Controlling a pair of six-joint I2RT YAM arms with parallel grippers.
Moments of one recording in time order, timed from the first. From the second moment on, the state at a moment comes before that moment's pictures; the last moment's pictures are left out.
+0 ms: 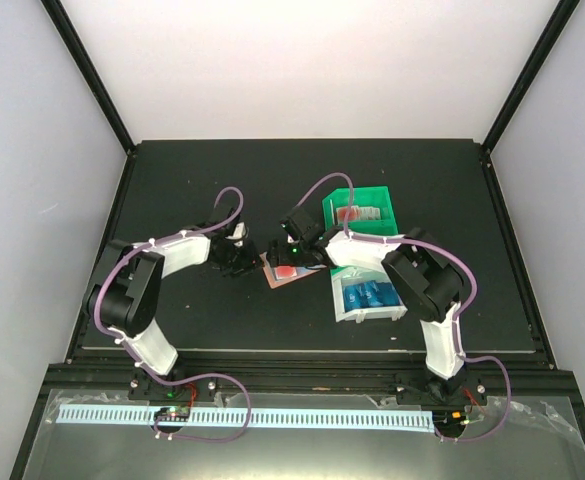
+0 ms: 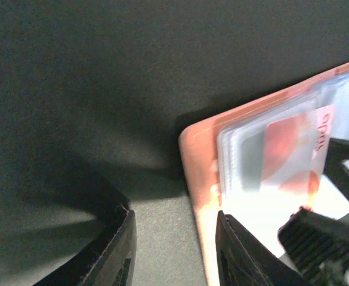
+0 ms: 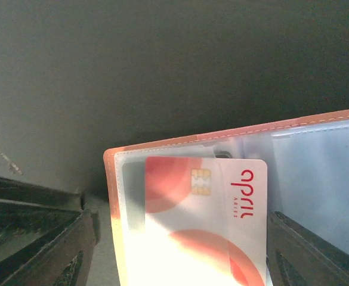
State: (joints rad) left arm -0.34 1.67 0.86 -0.38 0.36 -0.65; right arm 0.81 2.00 1.28 -0.22 -0.10 0.68
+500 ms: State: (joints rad) left arm -0.35 1.70 0.89 -0.37 0.37 -0.63; right arm 0.79 2.00 1.23 -0.10 -0.29 0.67
